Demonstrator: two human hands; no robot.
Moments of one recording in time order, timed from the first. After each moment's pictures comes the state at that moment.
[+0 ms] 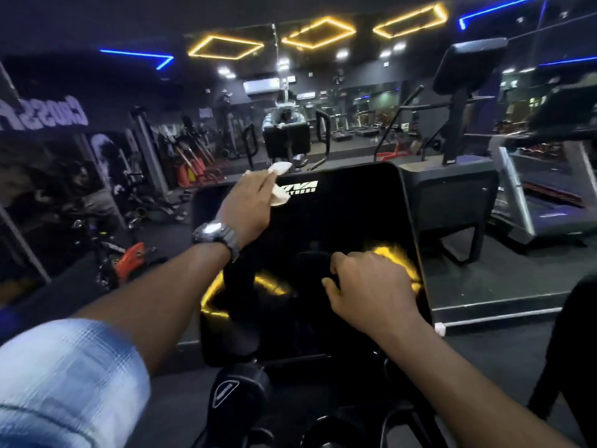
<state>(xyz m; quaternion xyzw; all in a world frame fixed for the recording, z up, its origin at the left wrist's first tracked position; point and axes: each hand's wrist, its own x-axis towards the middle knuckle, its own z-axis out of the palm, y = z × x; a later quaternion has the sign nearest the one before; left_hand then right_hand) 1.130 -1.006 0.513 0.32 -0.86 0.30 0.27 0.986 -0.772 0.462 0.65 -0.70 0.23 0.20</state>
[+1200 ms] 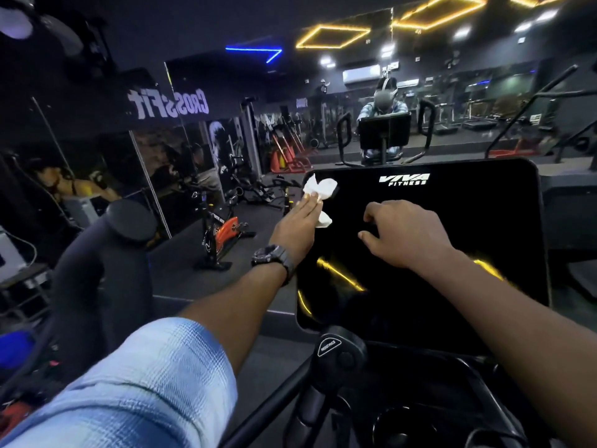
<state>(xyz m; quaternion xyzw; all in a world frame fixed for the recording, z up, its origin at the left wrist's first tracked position) 1.235 -0.967 0.459 0.44 -0.82 0.23 0.29 1.038 -0.848 0.511 0.74 -0.61 0.23 0.16</state>
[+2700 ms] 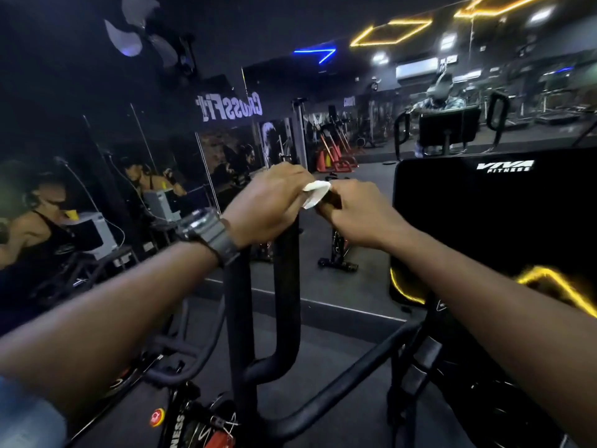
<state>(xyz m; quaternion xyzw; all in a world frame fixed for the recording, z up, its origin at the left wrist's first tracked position) 1.428 -0.755 0.587 0.39 -0.86 0.24 0.22 1.250 -0.777 0.555 0.81 -0.45 0.37 -0.07</state>
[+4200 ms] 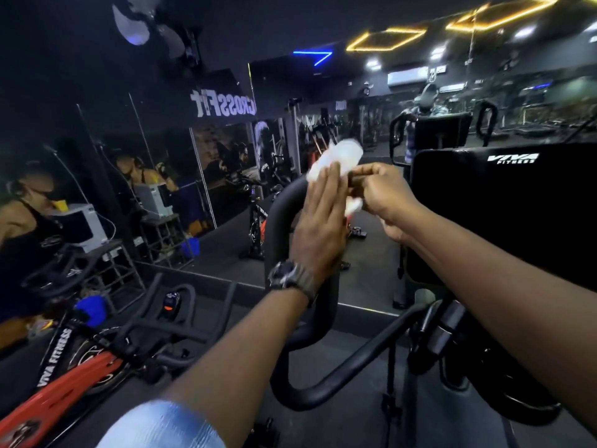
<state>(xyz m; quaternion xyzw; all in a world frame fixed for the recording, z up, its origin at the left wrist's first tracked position) 1.422 -0.742 0.476 0.40 -0.74 0.30 0.44 1.300 -0.754 0.546 0.55 -0.45 0.57 -0.41</state>
